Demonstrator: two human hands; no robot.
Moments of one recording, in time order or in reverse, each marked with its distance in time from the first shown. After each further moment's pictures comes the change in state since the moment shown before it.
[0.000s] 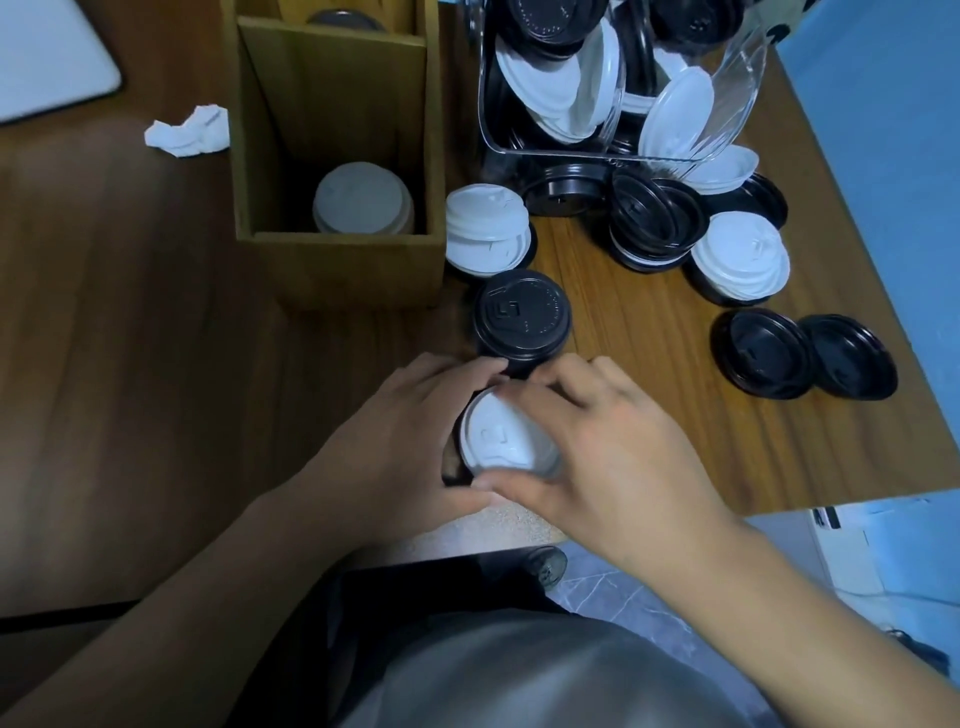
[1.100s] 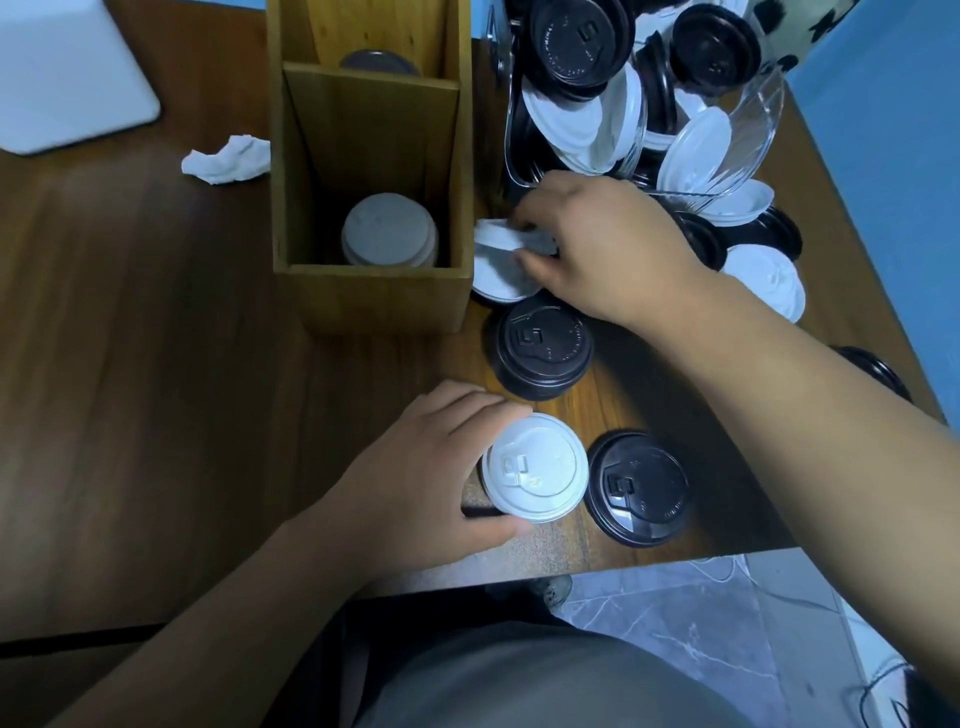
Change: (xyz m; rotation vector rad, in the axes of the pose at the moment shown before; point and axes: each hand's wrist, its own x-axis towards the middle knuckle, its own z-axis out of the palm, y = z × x) left_hand 0.002 0.001 -0.004 0.063 -0.011 0.058; right_hand 0.162 0.059 -0.030 -0.176 0.023 -0.173
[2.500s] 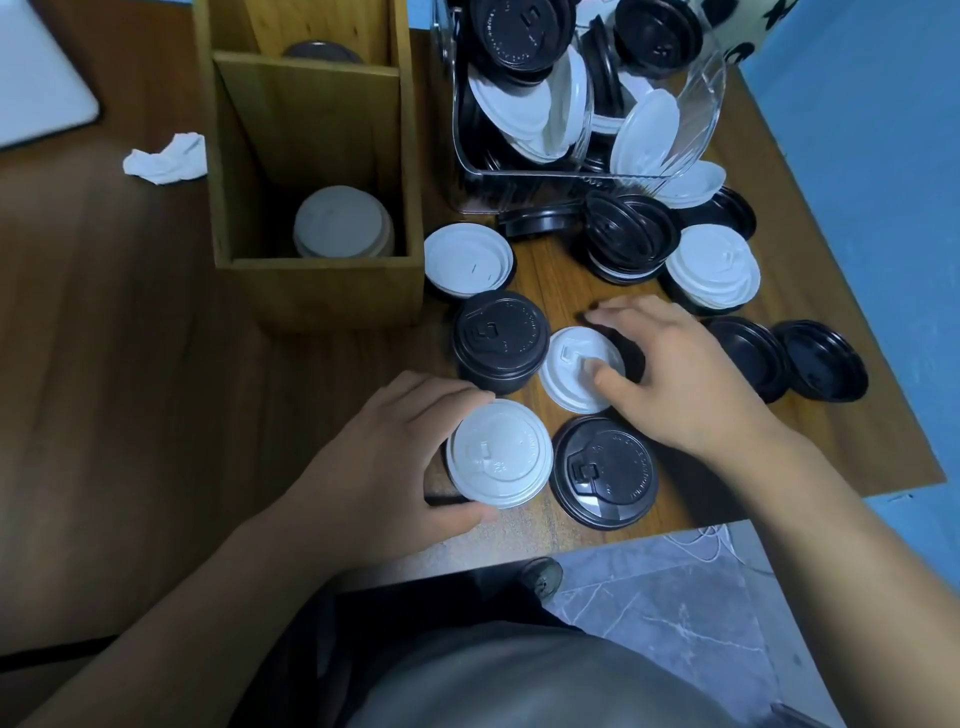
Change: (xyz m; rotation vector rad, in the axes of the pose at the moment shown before) left_hand 0.000 0.000 0.001 -0.010 0.025 0.001; right_hand -0.142 0.017 0.030 0.302 -0.094 0.444
